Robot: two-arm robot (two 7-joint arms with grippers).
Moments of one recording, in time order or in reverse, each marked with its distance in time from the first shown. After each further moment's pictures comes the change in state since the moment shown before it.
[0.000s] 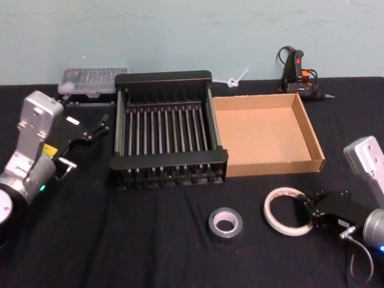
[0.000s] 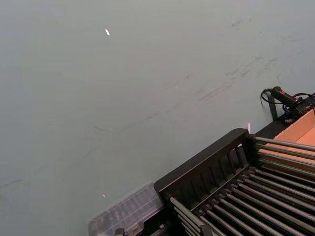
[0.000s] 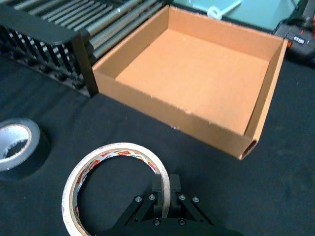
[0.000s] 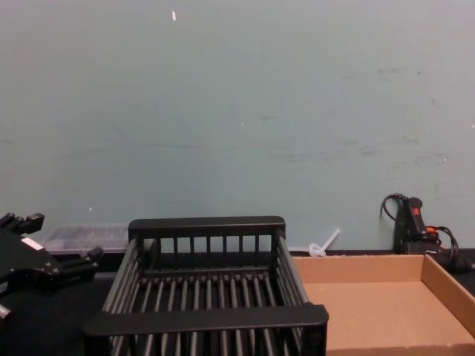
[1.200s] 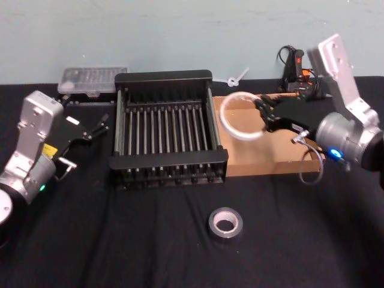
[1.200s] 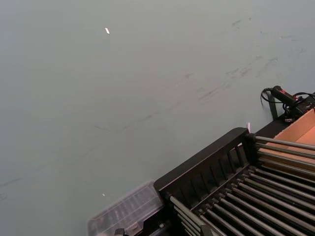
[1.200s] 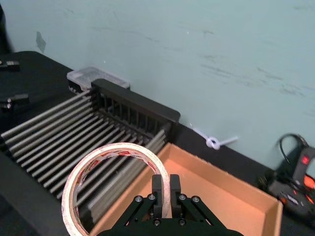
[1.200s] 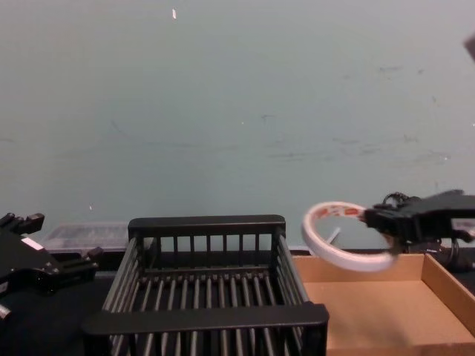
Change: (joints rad) left arm 0.000 0.000 0.000 0.000 0.000 0.000 0.000; right arm 0.390 -0.178 -0.097 0.124 -0.066 -0.002 0.036
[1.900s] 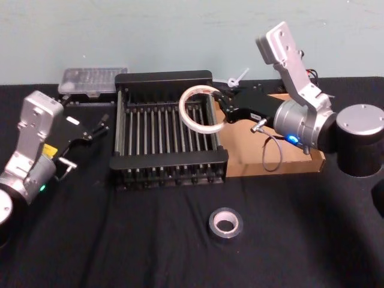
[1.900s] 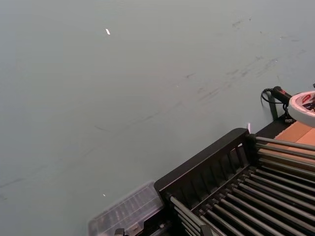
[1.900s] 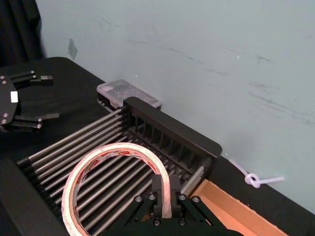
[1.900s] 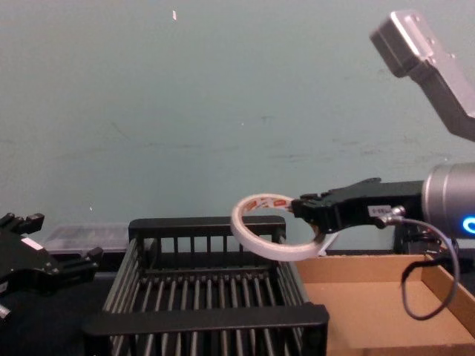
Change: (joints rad) left arm 0.000 0.000 0.000 0.000 0.000 0.000 0.000; right arm 0.150 -0.105 -0.117 0.144 -0.049 -0.032 0.049
